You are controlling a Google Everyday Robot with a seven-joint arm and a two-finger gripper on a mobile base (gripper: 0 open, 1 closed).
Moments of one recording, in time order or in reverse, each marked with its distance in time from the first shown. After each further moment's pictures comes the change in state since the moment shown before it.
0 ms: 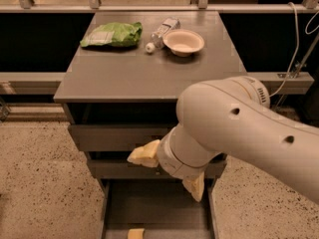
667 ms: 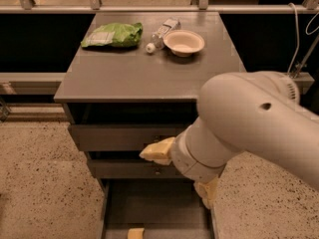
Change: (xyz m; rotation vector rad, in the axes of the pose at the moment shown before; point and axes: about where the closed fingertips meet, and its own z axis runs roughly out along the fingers) arm -0.001 0.018 -0.024 -0.003 -0.005 0.148
